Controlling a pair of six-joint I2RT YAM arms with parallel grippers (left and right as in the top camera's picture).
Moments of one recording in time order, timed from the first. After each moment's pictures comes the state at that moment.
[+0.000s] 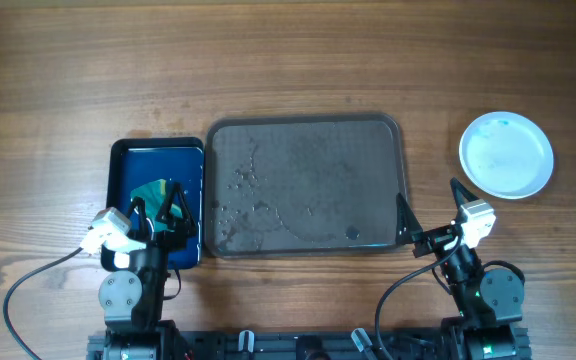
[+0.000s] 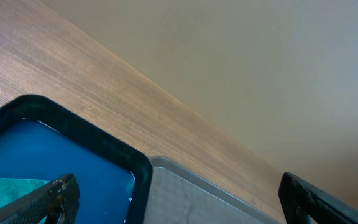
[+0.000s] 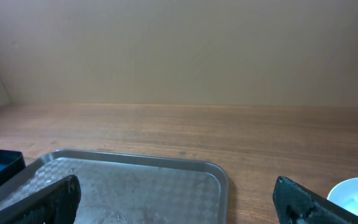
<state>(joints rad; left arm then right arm) 0.02 0.01 0.01 -0.07 0.03 -0.67 0.11 0.02 0.01 0.01 -0.18 0.10</state>
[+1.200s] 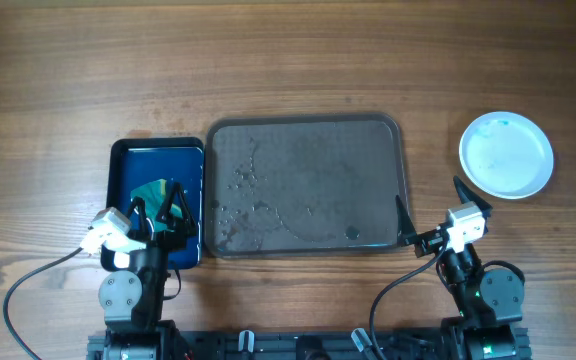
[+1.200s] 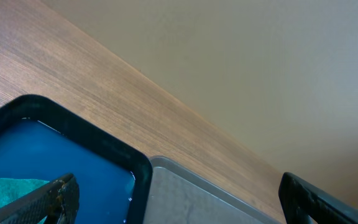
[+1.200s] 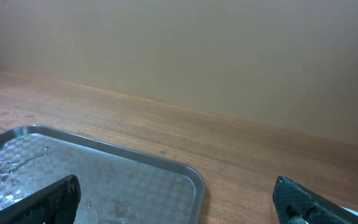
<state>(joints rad) 0.02 0.01 0.01 -0.07 0.03 -0.67 0.11 0.02 0.01 0.01 -0.18 -0.11</state>
